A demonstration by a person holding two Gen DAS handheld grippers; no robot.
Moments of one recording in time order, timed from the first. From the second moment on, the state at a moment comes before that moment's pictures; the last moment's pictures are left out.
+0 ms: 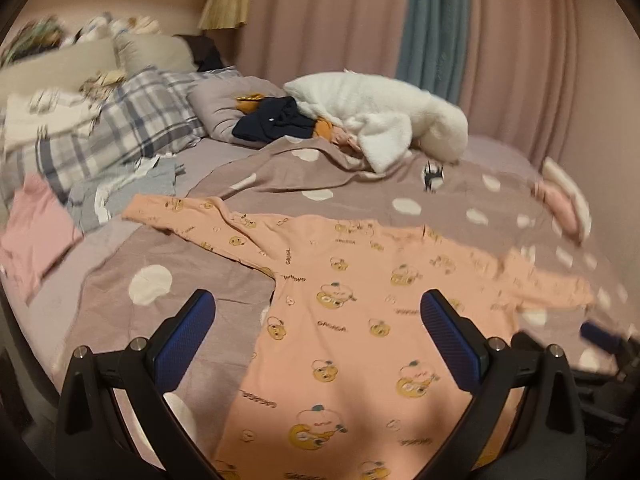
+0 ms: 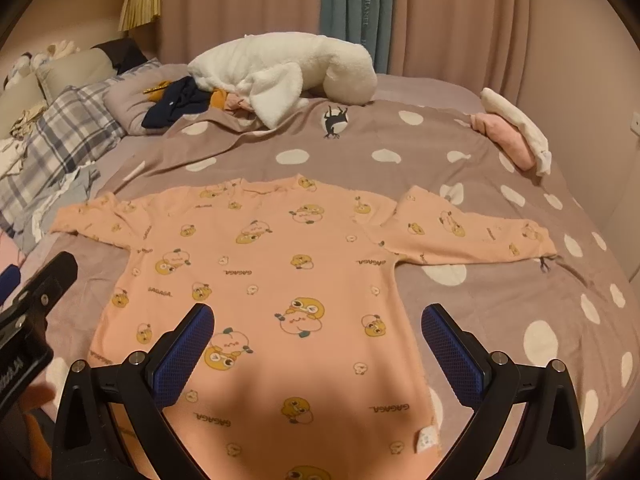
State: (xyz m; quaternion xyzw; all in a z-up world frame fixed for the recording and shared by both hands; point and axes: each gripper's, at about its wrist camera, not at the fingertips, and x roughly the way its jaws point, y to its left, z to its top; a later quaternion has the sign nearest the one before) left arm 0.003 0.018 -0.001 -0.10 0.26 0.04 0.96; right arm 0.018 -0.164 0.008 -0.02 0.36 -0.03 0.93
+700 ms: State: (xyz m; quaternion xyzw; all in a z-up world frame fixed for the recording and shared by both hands) left arm 0.002 0.022 -0.002 -0.09 0.27 0.05 0.96; right arm 0.018 -0.159 0.008 -0.03 0.36 -0.03 0.93
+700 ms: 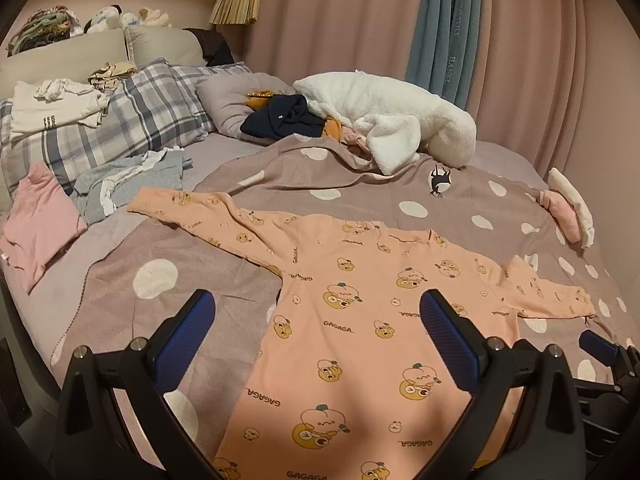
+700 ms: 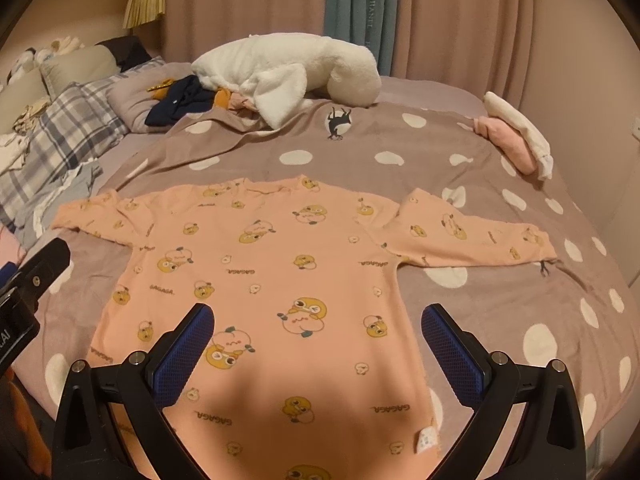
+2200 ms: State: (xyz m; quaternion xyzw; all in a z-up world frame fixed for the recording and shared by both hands) left arm 0.008 0.009 -0.011 -0.05 0.30 0.05 0.95; right arm 0.017 -0.156 0.006 -0.03 0.36 -0.02 0.93
